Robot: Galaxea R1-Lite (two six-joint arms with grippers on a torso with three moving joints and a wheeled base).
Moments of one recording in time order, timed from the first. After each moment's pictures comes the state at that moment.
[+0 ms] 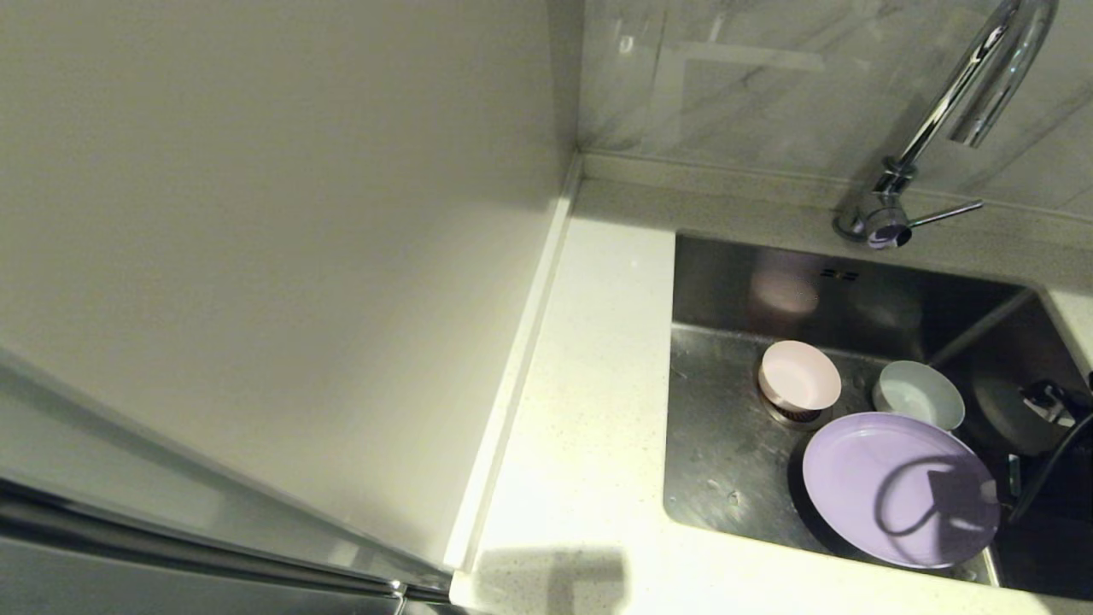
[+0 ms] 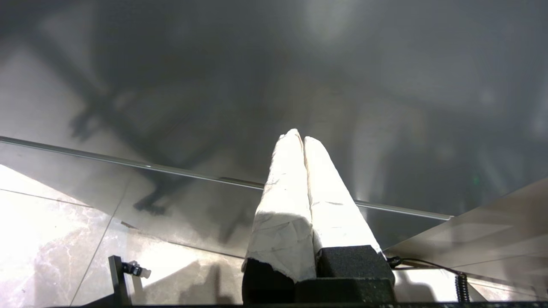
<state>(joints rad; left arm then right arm) 0.00 0.00 0.00 0.00 0.00 0.00 -0.50 1.86 -0.81 -0.08 0.19 -0.10</state>
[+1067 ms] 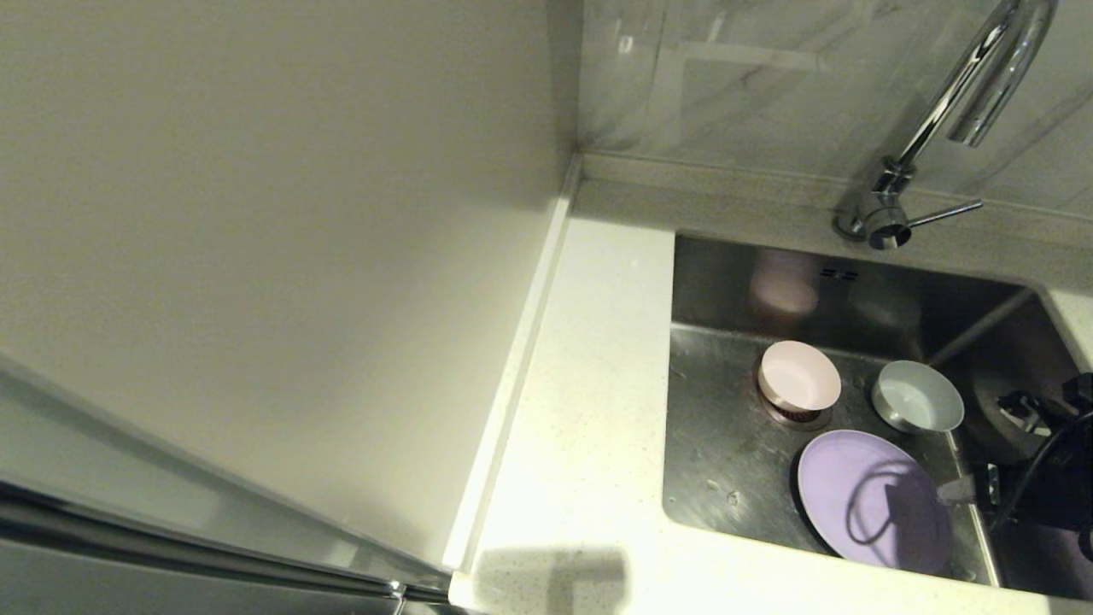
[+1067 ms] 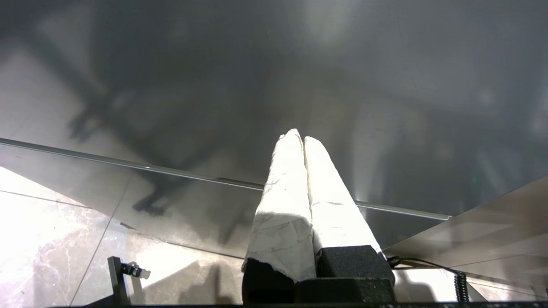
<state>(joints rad) 0.00 0.00 0.00 0.00 0.00 0.00 -0.46 1.89 -0.78 -0.13 0.19 -0.10</state>
